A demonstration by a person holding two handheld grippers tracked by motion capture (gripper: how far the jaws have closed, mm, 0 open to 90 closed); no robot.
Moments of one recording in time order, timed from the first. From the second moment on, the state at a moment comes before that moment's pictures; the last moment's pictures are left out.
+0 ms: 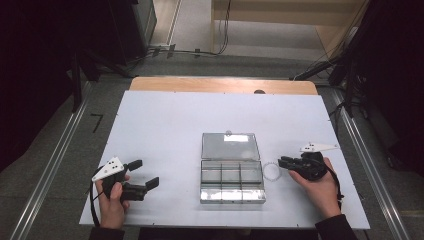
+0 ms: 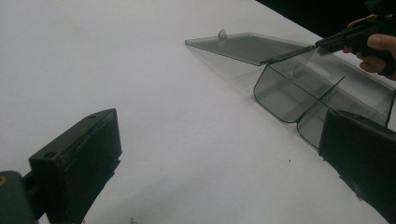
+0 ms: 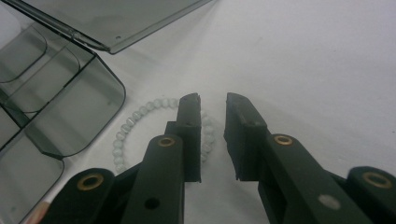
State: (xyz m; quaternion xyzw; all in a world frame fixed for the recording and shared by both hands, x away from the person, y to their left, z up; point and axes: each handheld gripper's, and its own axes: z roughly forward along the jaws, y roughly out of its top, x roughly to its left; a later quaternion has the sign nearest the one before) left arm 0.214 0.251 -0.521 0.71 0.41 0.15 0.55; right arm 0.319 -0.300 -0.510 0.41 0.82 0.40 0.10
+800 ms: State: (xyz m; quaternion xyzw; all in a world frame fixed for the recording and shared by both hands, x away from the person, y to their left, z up) left arm 0.214 0.251 -0.521 0.71 0.41 0.15 0.55; right arm 0.320 -0.295 -0.522 0.42 0.82 0.38 0.10
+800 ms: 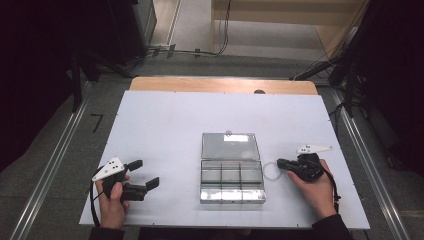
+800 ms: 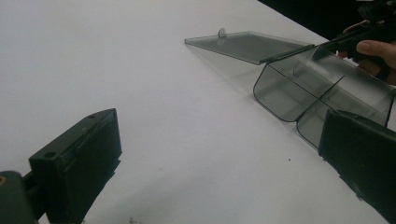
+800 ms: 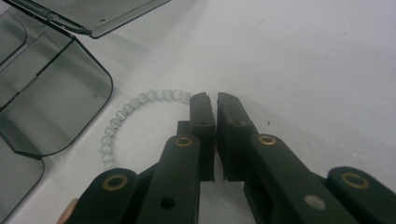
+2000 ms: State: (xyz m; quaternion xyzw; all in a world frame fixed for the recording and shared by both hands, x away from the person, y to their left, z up) left arm 0.214 0.250 -0.521 0.71 0.41 0.15 0.55; right arm 0.307 -0.307 -0.492 0.41 0.78 0.45 0.12
